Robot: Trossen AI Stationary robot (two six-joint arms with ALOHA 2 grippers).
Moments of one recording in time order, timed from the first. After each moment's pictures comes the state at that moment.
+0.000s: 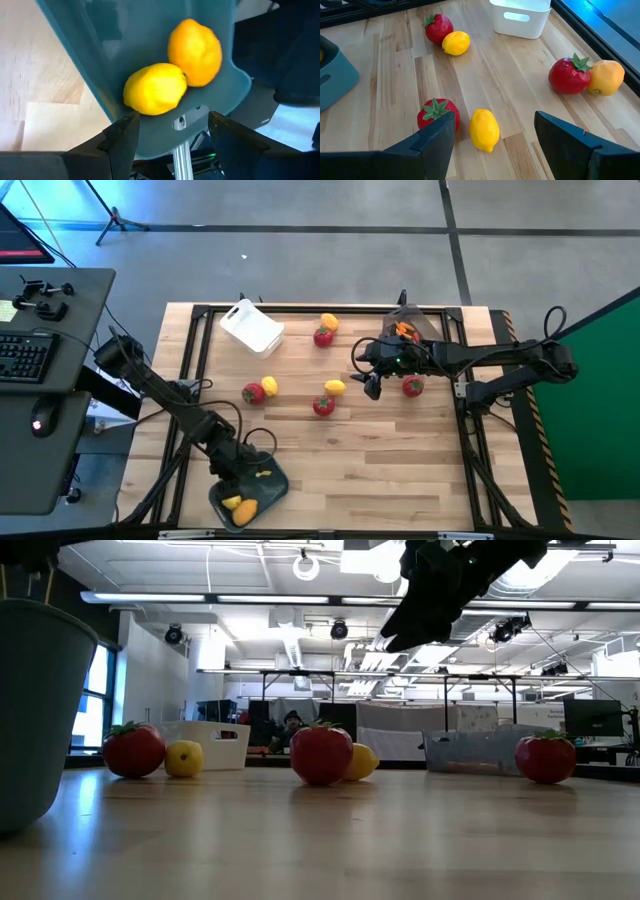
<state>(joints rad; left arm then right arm) -0.65 1.43 0.93 -0.68 0.44 -1.10 -0.10 1.27 0.90 -0.27 0.10 0.16</state>
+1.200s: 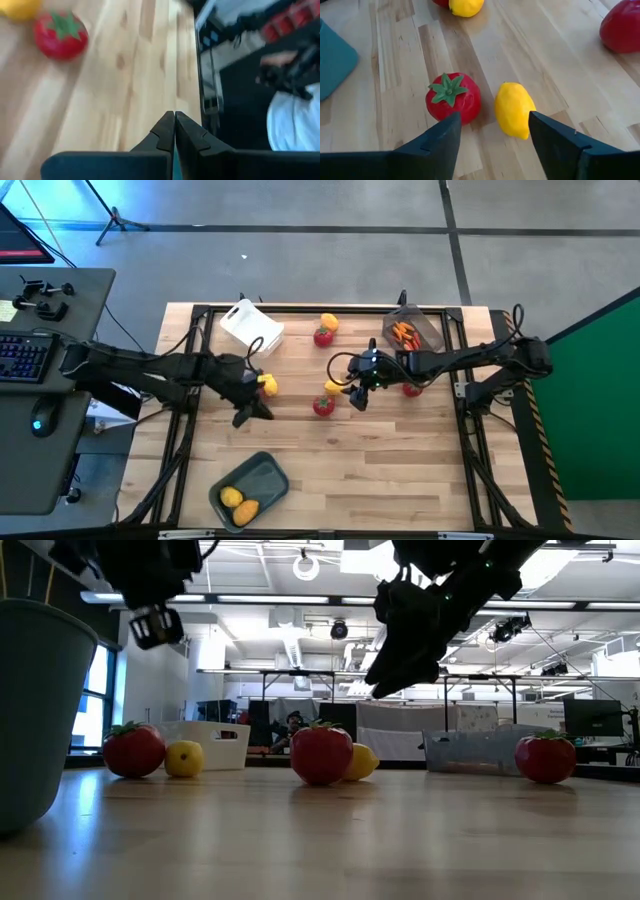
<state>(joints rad) -0.03 0.98 0.65 -0.26 0.38 -0.59 -0.07 1.49 0.90 -0.19 0.02 0.30</state>
